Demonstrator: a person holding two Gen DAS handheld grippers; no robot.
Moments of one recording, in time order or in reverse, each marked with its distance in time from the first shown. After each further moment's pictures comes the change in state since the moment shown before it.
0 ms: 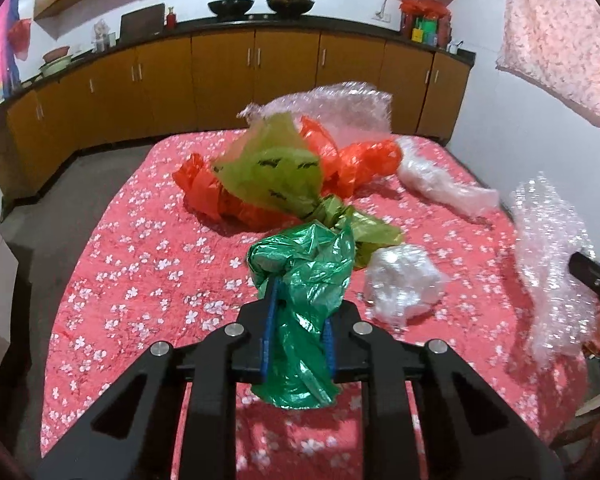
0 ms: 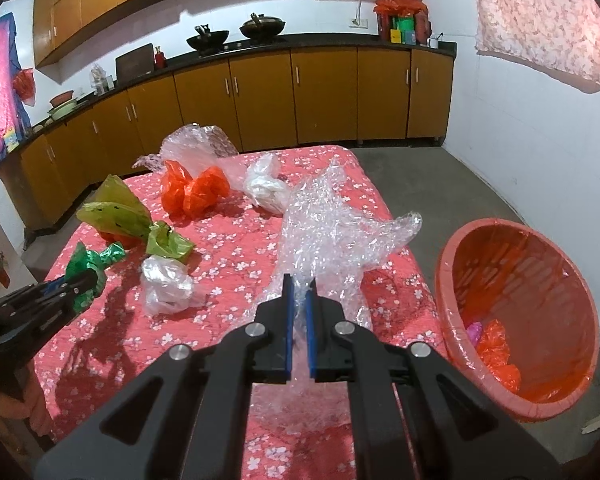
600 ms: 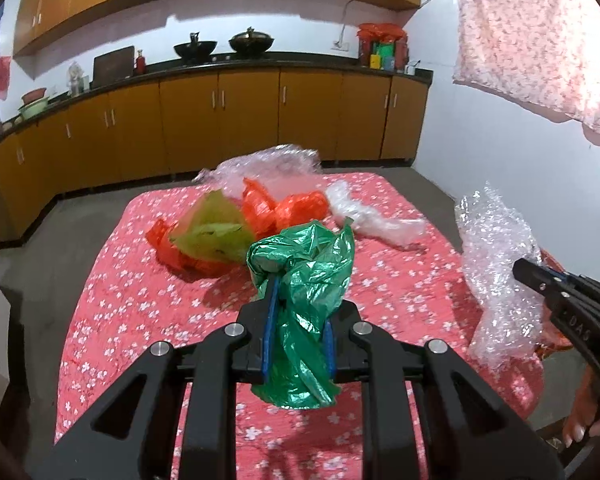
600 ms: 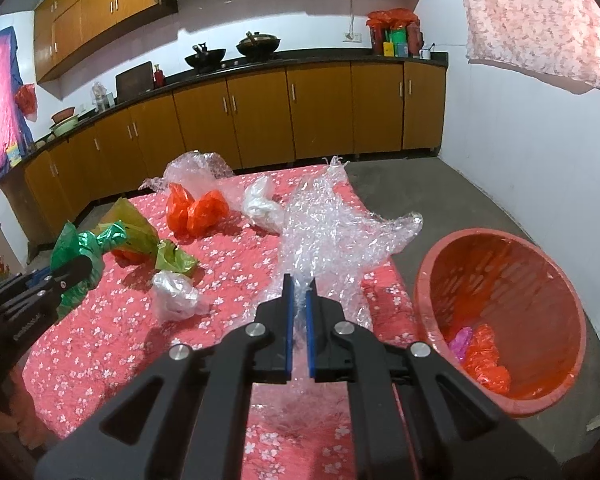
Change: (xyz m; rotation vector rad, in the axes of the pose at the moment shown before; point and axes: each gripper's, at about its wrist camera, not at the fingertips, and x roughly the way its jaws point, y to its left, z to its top) left arm -0.055 -0.046 0.017 0.090 -0.118 -0.086; right arm -0.035 -0.015 0.003 0.026 -0.057 0.003
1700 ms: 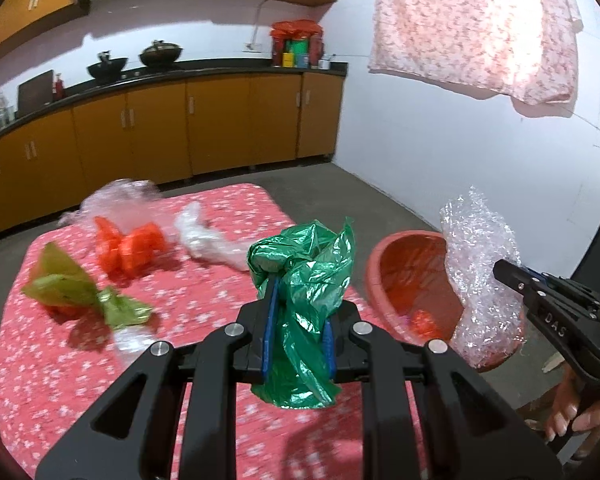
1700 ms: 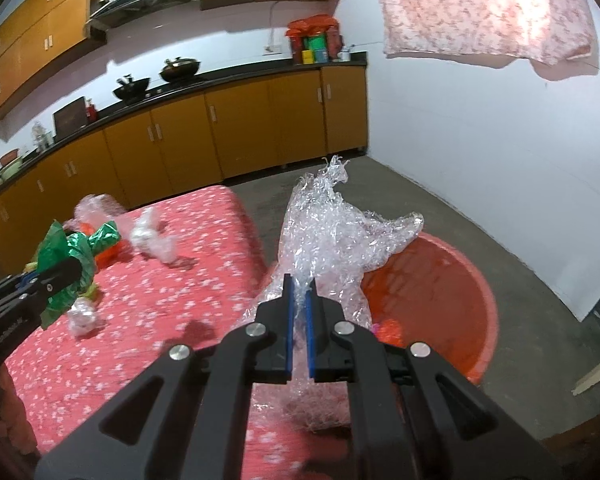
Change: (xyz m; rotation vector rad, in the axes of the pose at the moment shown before) left arm 0.031 -0.132 0.020 0.126 -0.008 -0.257; right arm -0.033 -0.135 -0.008 0.147 -0.048 -0.204
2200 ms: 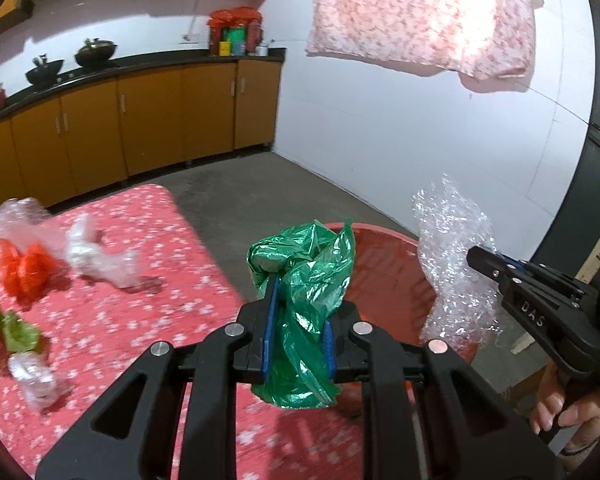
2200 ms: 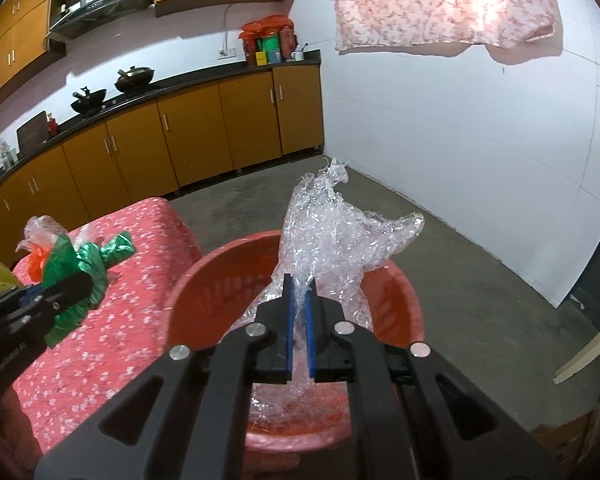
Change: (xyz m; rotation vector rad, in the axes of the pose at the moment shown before) left arm 0.055 -0.082 0.008 0.076 0.048 -0.180; right arm 0.017 -0.079 0.006 0.062 -0.003 -0.117
